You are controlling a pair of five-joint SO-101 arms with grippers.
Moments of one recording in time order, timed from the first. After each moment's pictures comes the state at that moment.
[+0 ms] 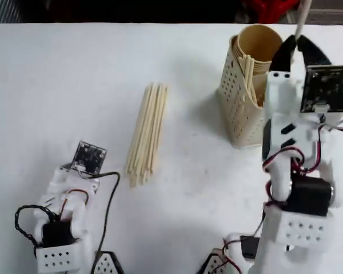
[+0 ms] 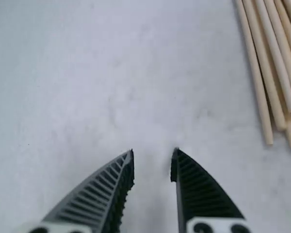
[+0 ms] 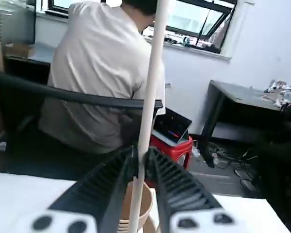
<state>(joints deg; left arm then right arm) -13.8 -103.9 97.1 60.2 -28.4 4.1 -50.9 20.9 35.6 13.0</state>
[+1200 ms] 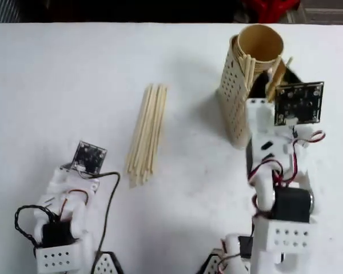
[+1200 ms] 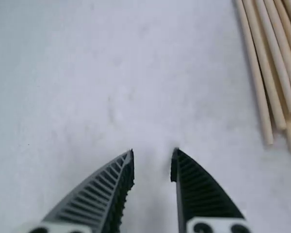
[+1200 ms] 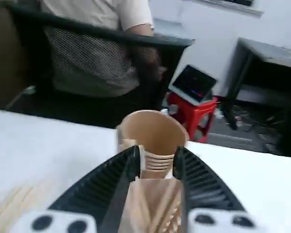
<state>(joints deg) -13.8 -103.9 97.1 60.2 -28.4 -0.9 -61.2 36.6 41.8 13.1</state>
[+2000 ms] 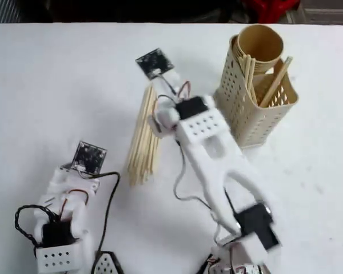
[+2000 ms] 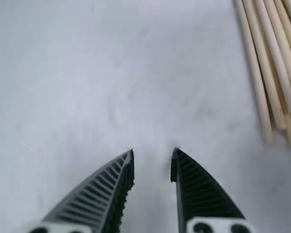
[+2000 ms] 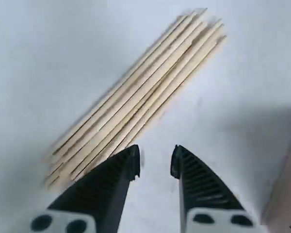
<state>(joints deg) -13.8 -103.9 97.1 60.2 -28.4 -30.9 2.0 7.3 64.4 8.9</state>
